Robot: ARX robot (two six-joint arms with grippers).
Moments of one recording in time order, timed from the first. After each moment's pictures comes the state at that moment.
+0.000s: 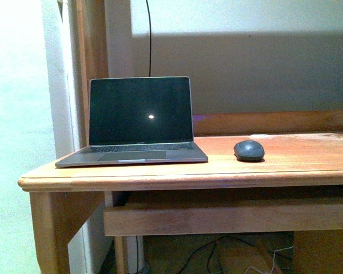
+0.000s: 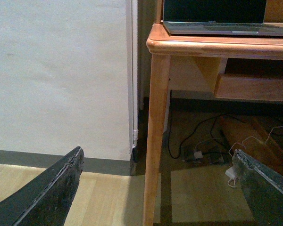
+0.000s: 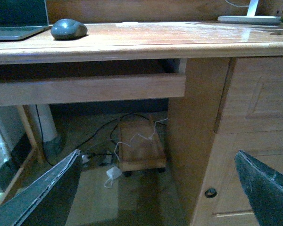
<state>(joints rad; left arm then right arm) -0.01 0.00 0.01 0.00 0.00 0.00 0.00 0.00 0.01 0.00 0.00 0.00</state>
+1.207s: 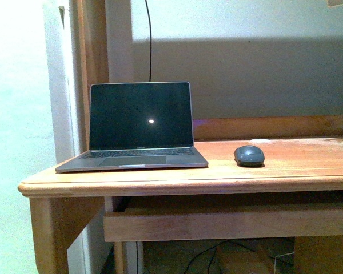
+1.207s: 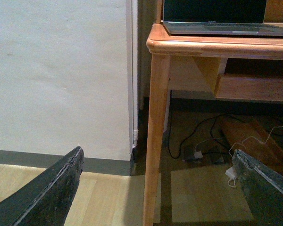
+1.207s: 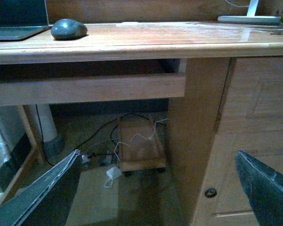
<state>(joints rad) -0.01 0.00 0.01 0.00 0.00 0.00 0.00 0.00 0.01 0.00 0.00 0.00</state>
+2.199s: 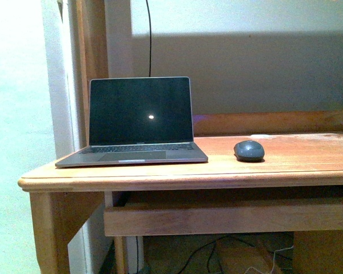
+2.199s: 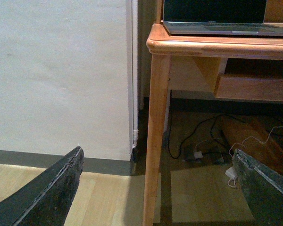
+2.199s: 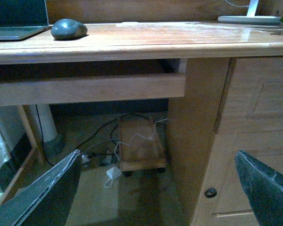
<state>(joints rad) -0.01 0.00 0.01 0.00 0.00 0.00 0.00 0.00 0.01 0.00 0.00 0.00</state>
